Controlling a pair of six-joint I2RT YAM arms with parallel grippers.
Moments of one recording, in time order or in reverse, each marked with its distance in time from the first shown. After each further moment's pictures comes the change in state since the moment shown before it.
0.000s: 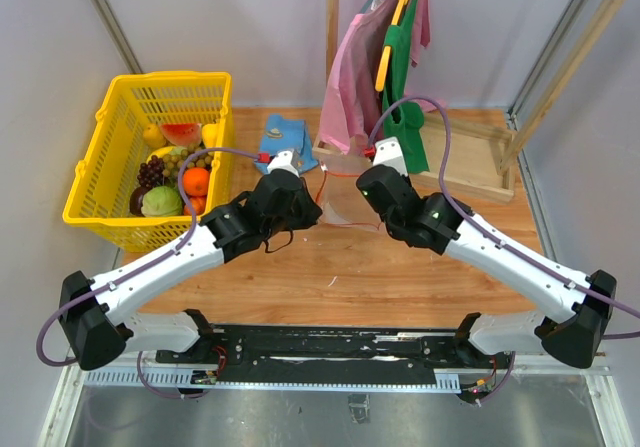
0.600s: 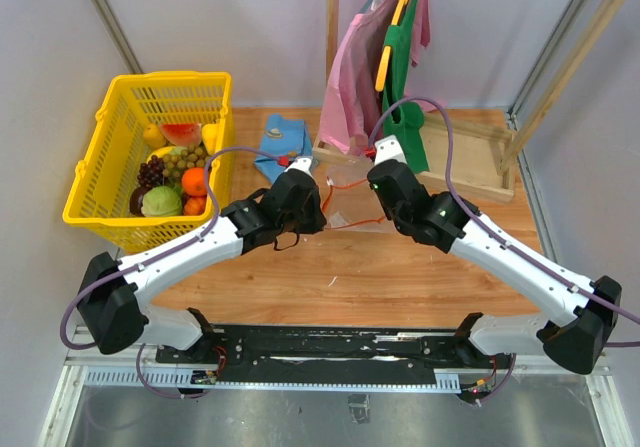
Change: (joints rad) left arm 0.030 0.122 -0.002 -0.006 0.097 0.096; right arm -0.073 -0.034 -0.025 0.059 -0.055 -0.160
